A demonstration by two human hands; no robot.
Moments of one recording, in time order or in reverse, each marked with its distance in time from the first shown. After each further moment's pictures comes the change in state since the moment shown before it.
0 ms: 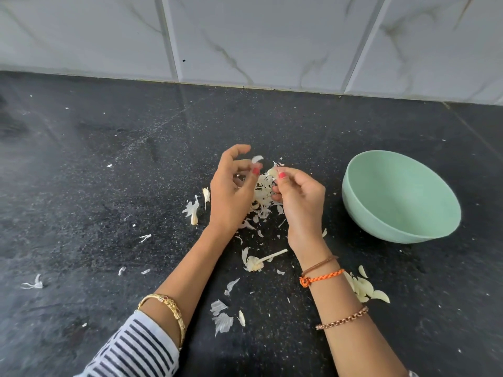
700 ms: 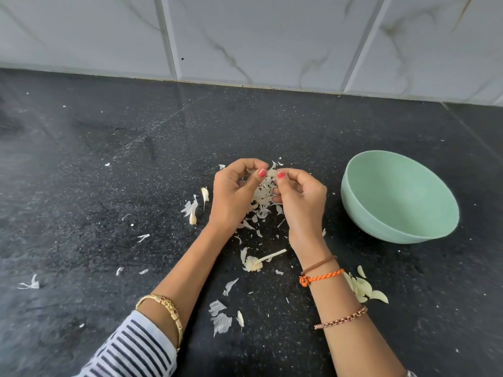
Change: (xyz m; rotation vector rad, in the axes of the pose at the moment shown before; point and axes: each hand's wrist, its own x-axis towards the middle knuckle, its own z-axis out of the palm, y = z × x) left_hand 0.000 0.005 0.000 -0.084 -0.100 -0.013; right_hand 0.006 0.009 -0.002 -0.081 0.059 -0.022
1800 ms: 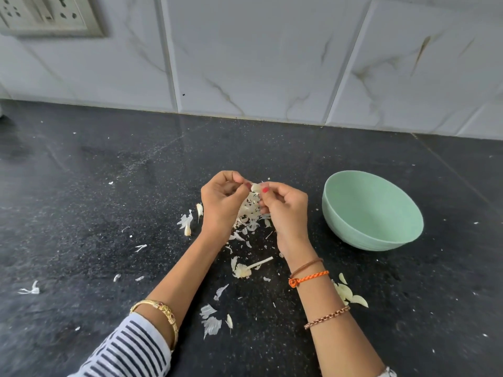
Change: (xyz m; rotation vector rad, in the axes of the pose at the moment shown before) left_hand 0.001 0.002 0.002 -0.237 0.153 -0.072; right_hand -0.002 -0.015 -0.005 0.067 -0.153 -0.055
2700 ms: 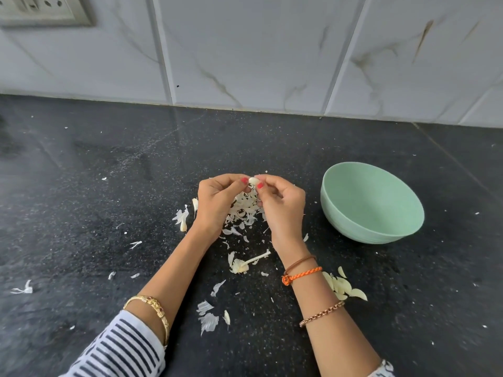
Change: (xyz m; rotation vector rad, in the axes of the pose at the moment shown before) left_hand -0.003 0.005 -0.004 0.107 -0.122 -0.025; right_hand 0.000 0.012 0.004 -0.054 0.099 -0.056
